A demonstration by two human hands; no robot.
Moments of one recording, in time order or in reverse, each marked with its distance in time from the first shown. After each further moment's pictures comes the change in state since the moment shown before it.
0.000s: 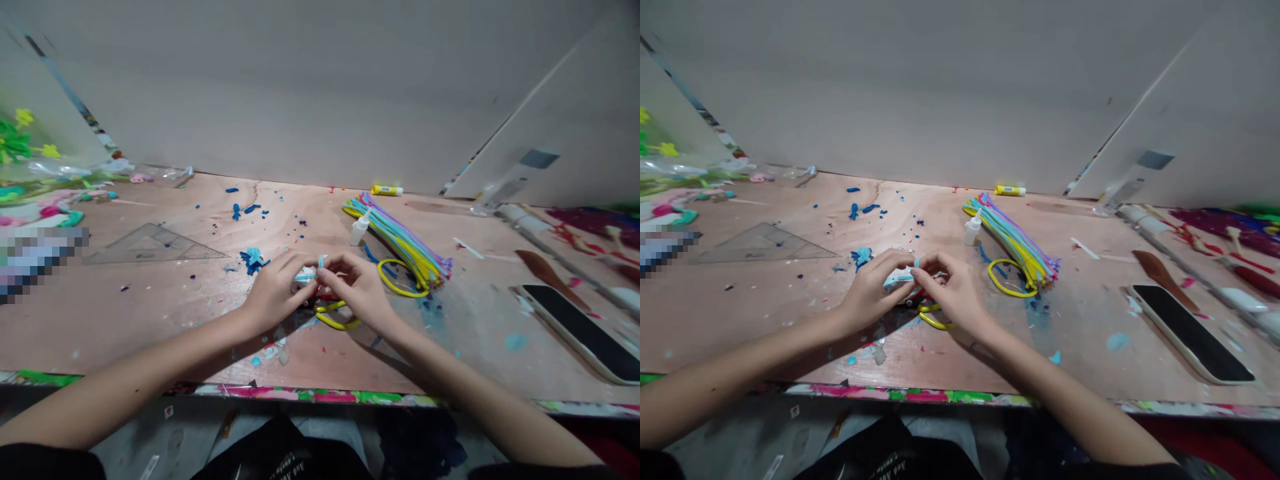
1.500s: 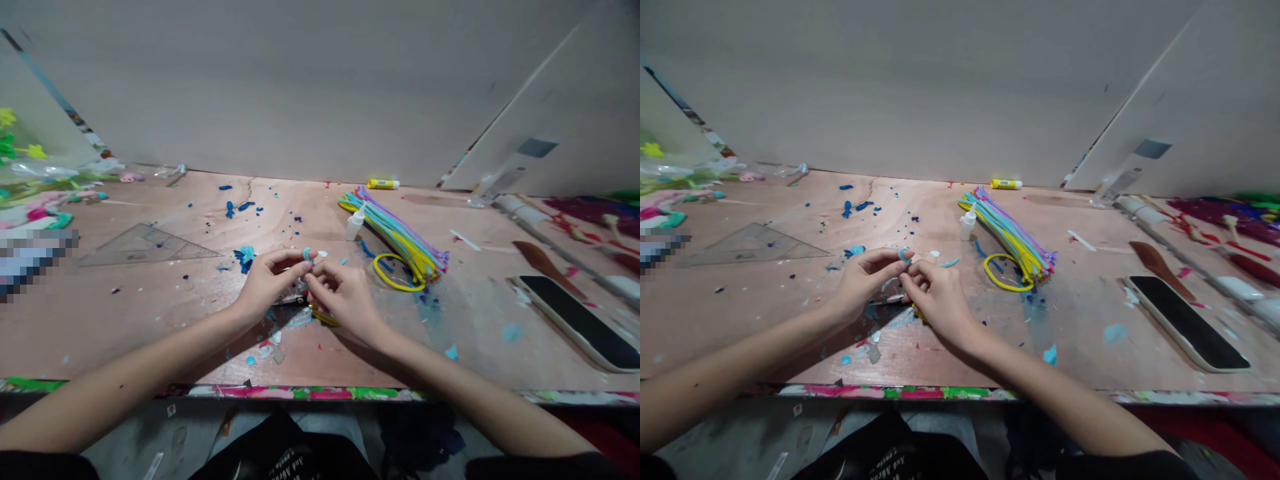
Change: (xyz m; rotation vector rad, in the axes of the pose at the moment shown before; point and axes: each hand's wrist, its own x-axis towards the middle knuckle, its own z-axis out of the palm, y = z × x) left_hand 0.010 0.006 0.005 -0.715 0.119 -0.508; right_hand -0.010 -0.006 0.017 -0.064 -0.043 0.055
